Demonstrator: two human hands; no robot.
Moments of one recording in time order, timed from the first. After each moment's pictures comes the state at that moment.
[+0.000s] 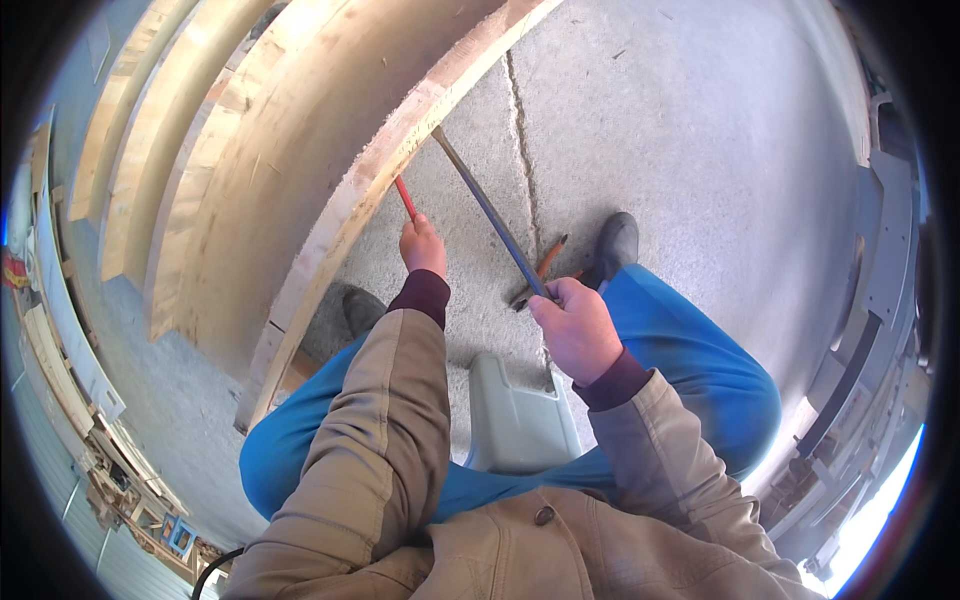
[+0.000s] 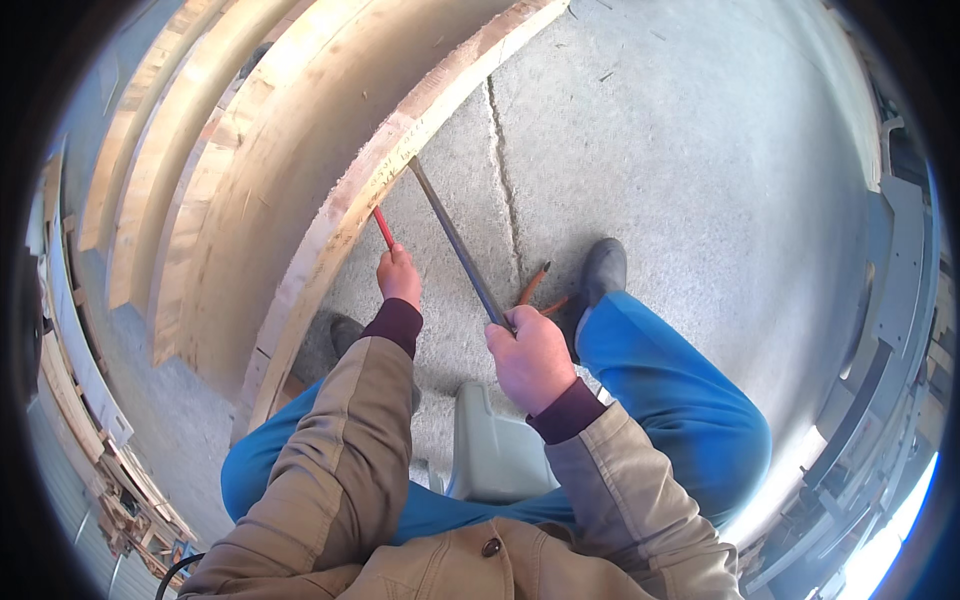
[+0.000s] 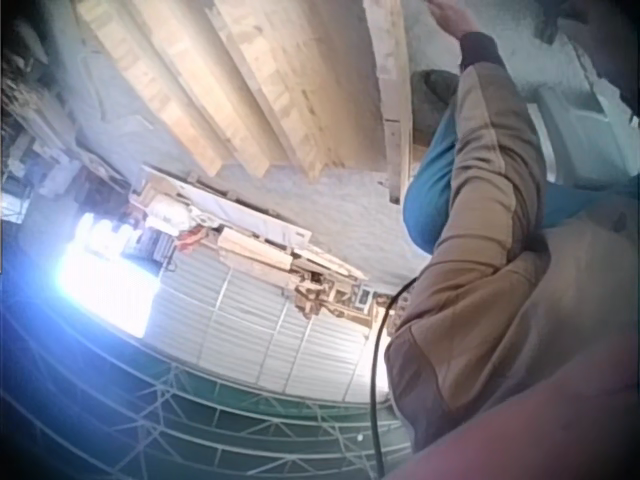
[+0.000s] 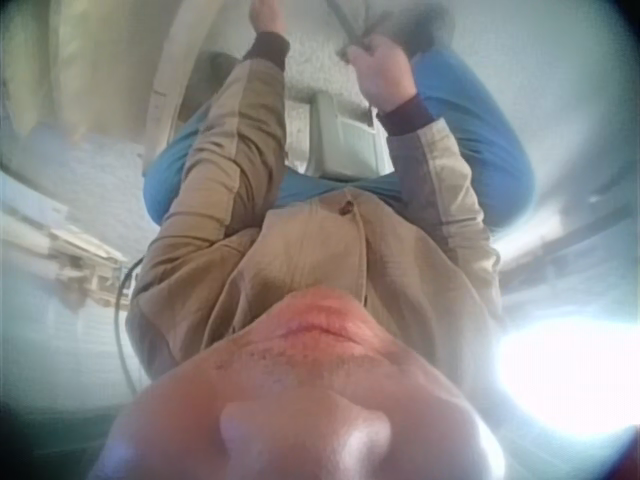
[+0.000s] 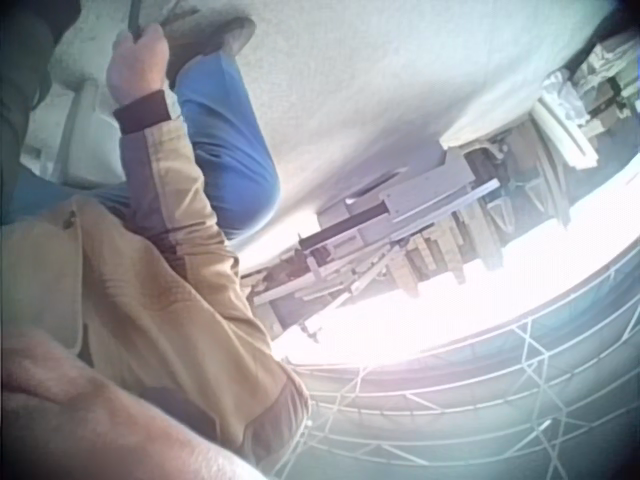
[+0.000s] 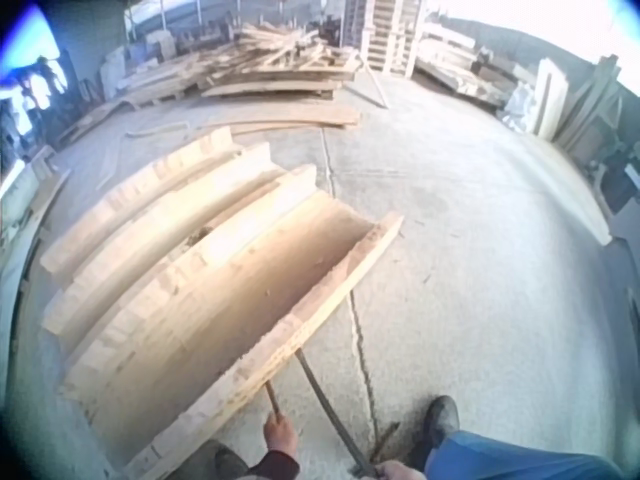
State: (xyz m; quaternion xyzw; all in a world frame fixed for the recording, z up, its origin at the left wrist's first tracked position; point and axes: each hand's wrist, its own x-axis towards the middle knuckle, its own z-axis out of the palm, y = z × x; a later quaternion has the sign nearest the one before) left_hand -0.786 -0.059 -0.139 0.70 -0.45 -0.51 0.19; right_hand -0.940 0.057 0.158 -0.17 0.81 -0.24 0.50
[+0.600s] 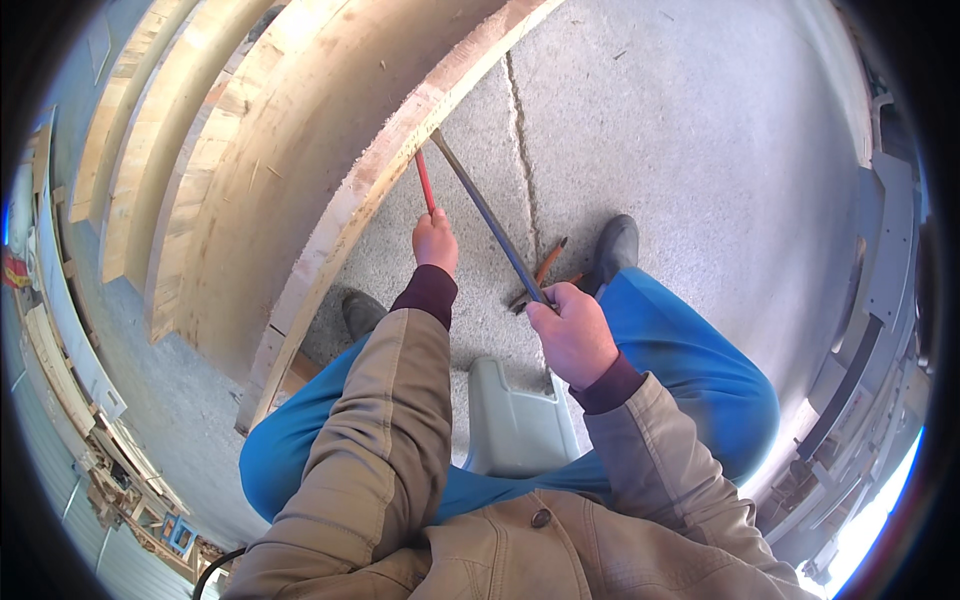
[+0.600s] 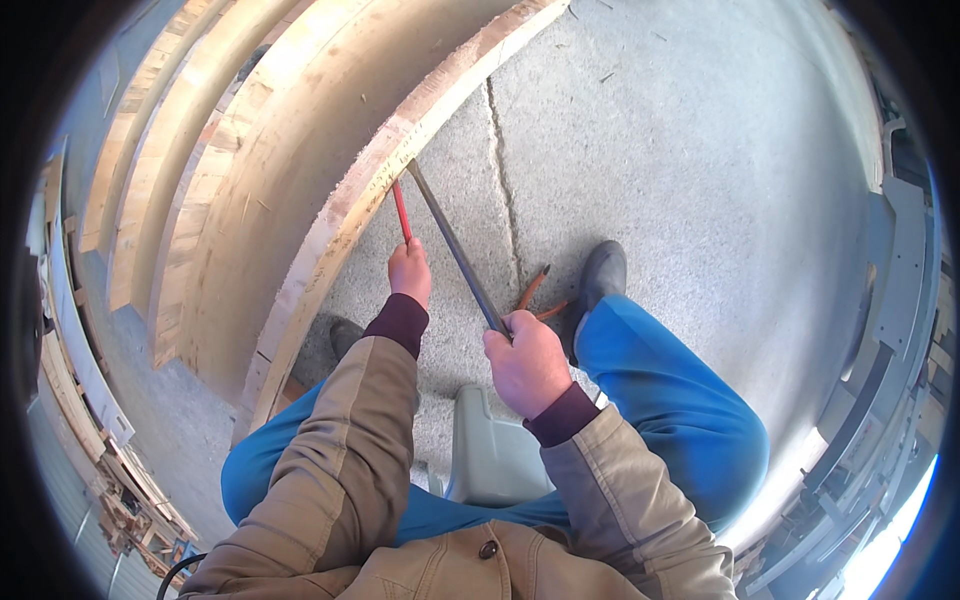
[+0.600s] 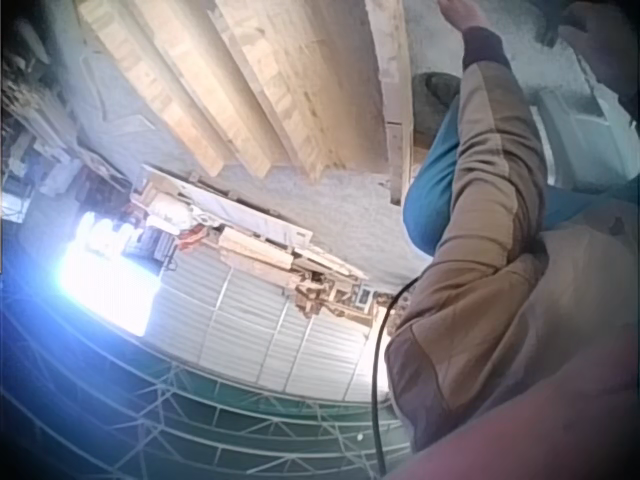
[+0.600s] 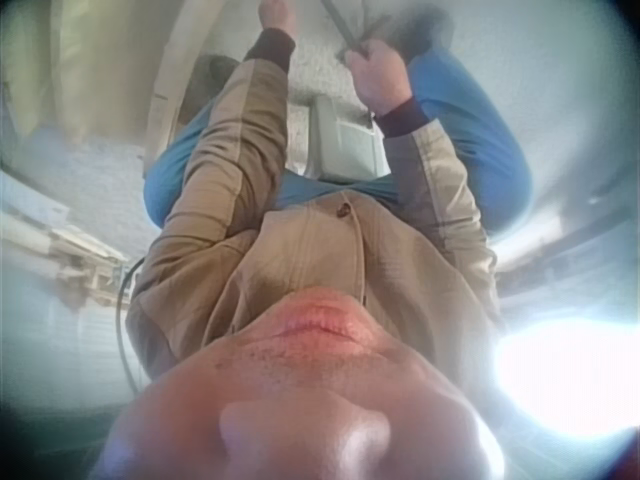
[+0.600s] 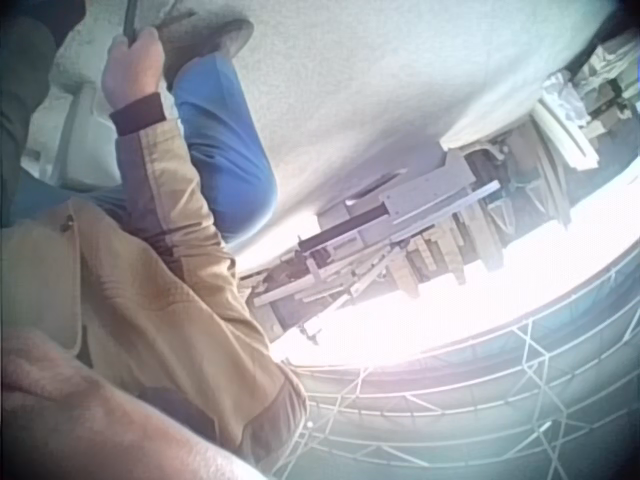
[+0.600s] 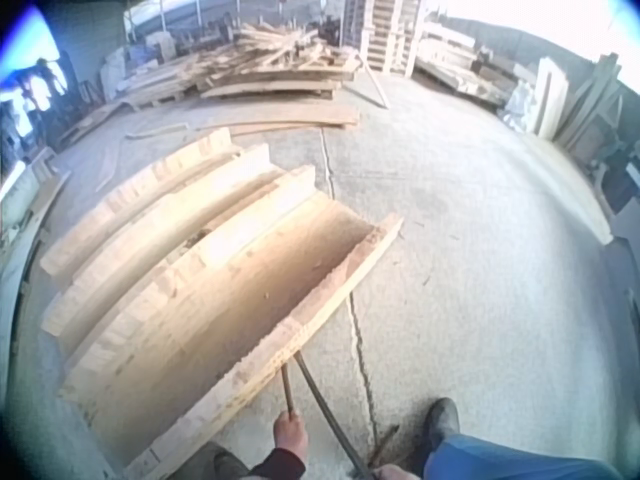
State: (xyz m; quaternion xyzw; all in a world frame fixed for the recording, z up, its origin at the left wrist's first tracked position) left_hand -0.816 -0.068 -0.099 0.67 -0.50 -0.53 0.15; right_hand -0.942 0.056 0.158 -0.18 0.82 -0.21 0.51
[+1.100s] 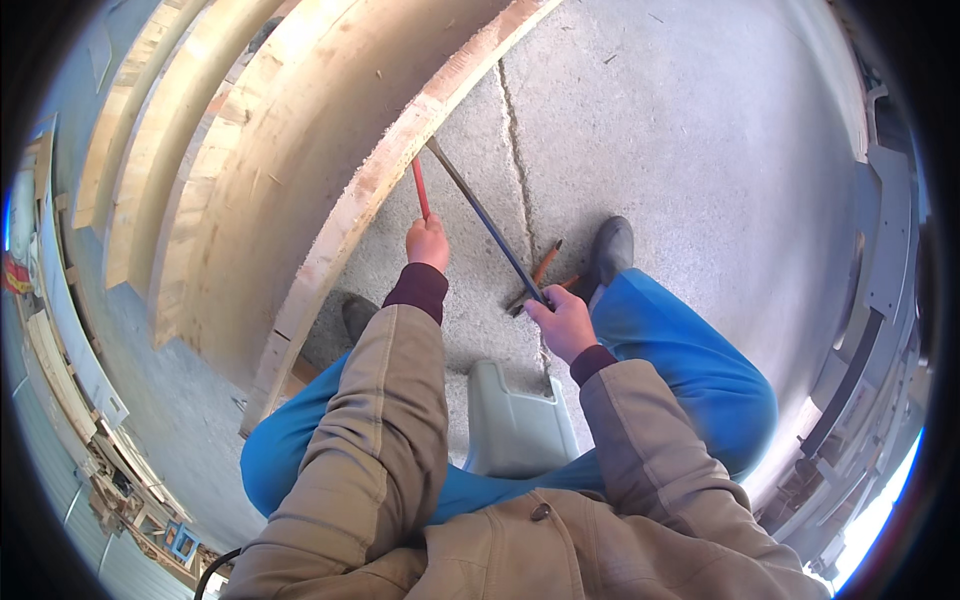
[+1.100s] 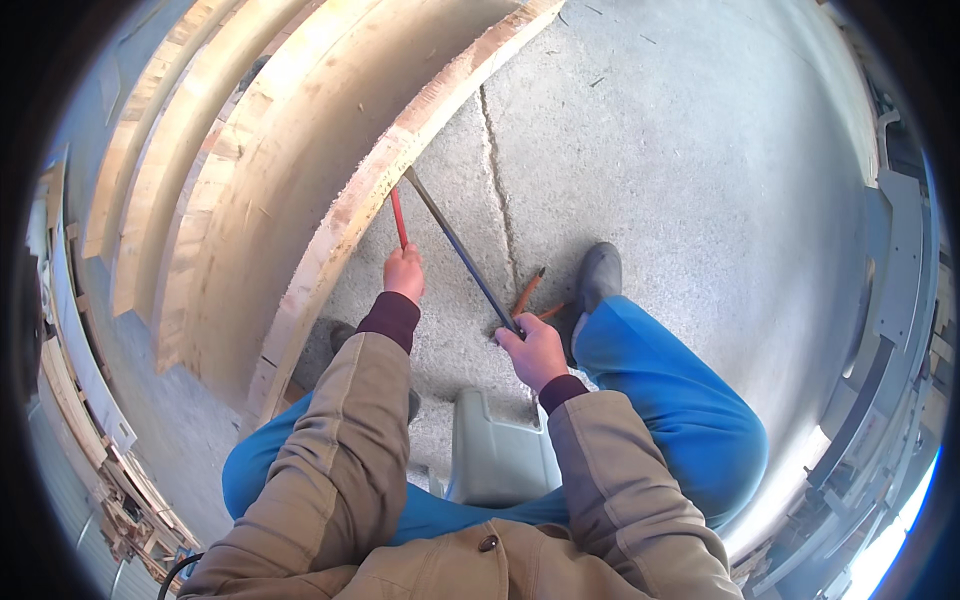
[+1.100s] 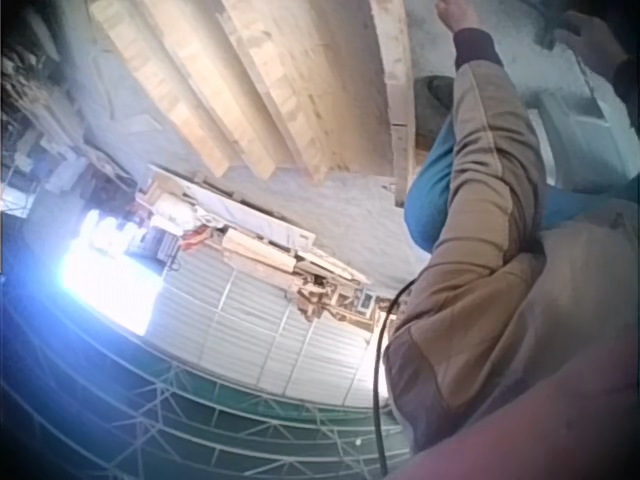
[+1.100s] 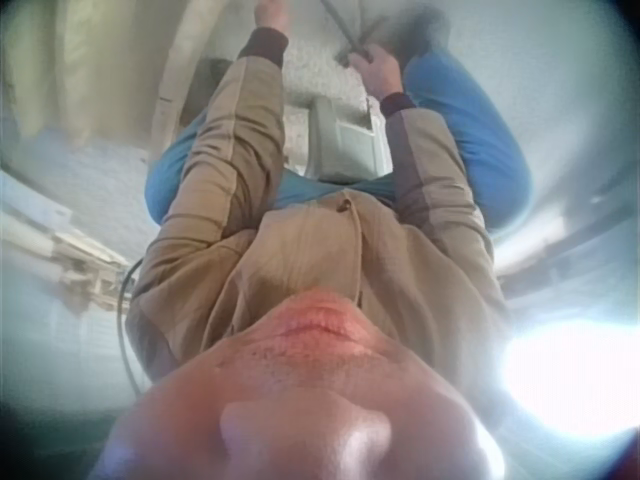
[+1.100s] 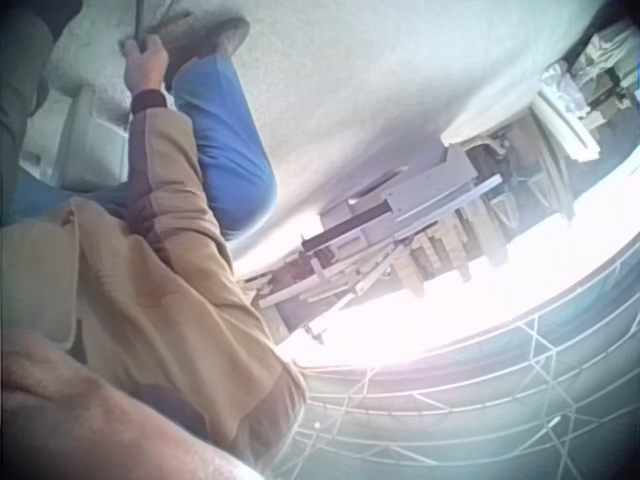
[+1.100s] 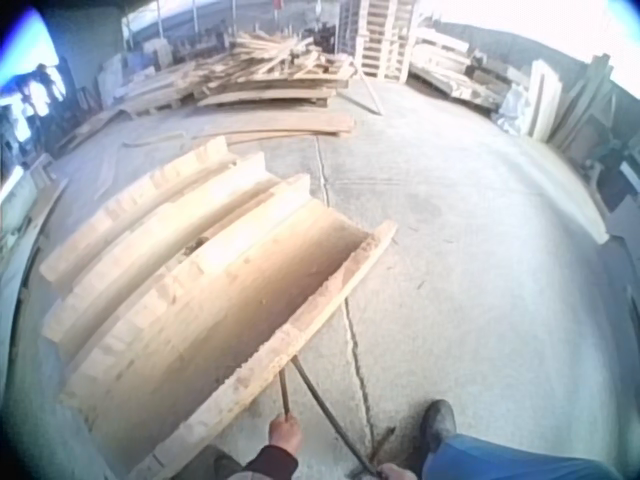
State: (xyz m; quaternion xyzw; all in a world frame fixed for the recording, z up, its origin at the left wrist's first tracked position) left_hand -0.796 -0.076 -0.147 0.67 -0.50 -0.55 0.09; right_hand -0.945 0.116 0.058 -0.19 0.82 -0.25 0.47
